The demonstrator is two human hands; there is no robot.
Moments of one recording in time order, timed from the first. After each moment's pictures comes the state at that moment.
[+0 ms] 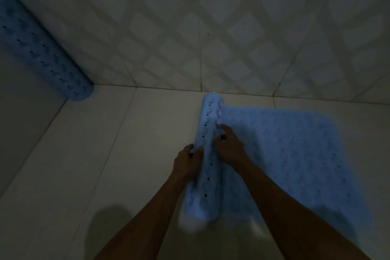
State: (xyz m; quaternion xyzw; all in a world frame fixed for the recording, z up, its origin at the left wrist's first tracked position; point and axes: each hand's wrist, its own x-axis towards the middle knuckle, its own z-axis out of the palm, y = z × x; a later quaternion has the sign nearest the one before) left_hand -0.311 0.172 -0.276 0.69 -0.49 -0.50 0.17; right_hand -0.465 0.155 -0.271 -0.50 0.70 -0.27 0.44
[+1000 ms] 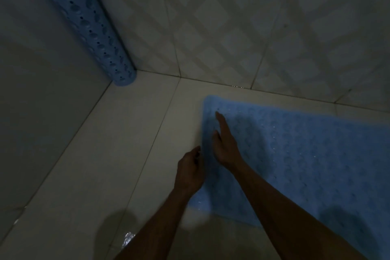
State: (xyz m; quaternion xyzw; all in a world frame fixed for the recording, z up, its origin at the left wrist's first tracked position) left_hand -0.178 0.189 -0.295 0.71 -0.52 -0.39 0.27; right_hand -0.302 0.126 -0.291 -0.59 0.60 -0.34 0.42
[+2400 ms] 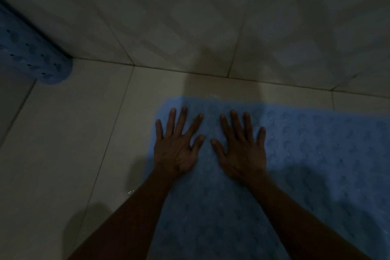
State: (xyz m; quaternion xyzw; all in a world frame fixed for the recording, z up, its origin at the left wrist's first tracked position) left_hand -0.226 0.052 -0.376 0.63 -0.76 -0.13 0.00; right_hand -0.422 0.077 -0.368 -0.70 0.70 0.00 0.14
